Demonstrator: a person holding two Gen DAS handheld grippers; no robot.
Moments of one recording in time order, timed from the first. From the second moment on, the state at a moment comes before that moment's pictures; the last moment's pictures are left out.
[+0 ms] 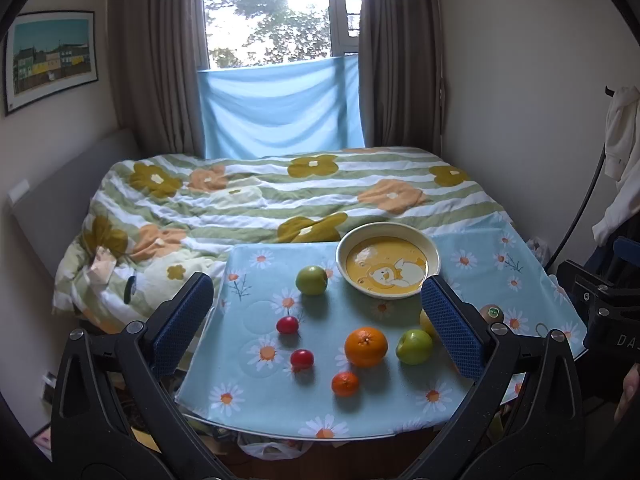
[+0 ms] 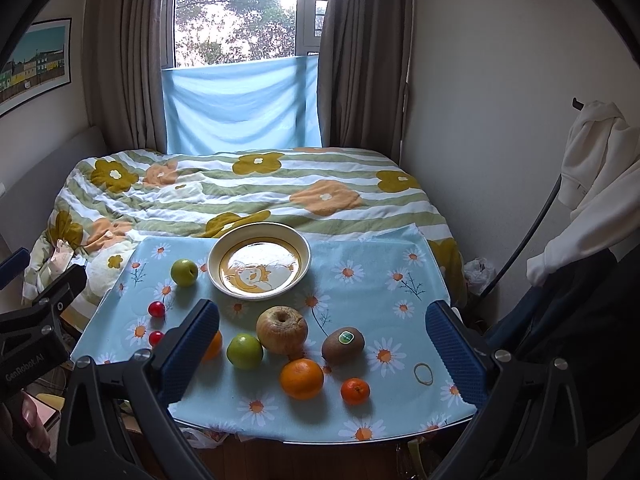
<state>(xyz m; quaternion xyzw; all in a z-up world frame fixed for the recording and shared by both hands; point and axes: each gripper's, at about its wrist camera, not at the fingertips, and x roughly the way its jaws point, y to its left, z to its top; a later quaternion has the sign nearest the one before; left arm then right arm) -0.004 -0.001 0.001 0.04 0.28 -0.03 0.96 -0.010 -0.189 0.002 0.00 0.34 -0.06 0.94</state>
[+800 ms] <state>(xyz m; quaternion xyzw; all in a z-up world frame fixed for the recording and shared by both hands) -0.005 -0.002 0.003 0.04 0.27 -0.03 0.96 -0.014 -0.187 0.004 0.00 0.34 -0.06 0.94</state>
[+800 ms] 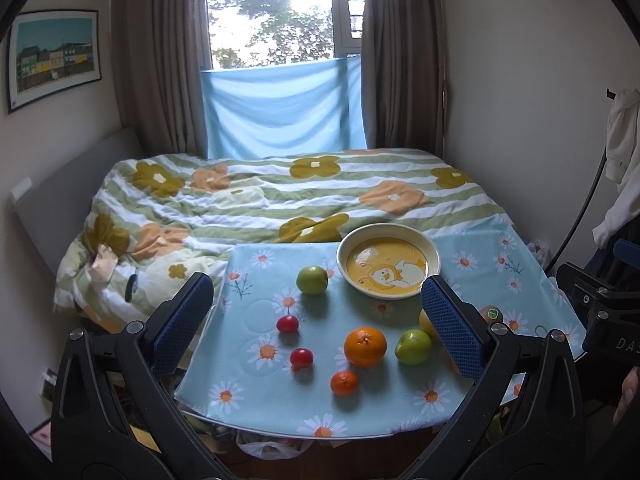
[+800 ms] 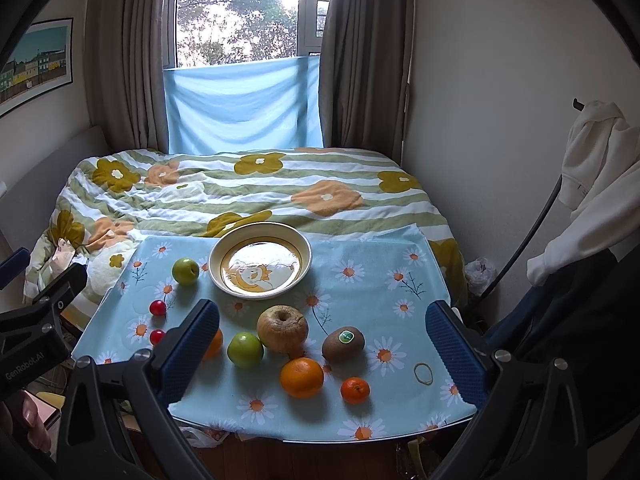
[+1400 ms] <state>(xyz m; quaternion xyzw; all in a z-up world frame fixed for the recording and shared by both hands) -0.007 -0.005 0.007 0.03 0.27 -0.03 0.96 -0.013 -0.187 0.004 0.00 0.34 -0.06 0.94</state>
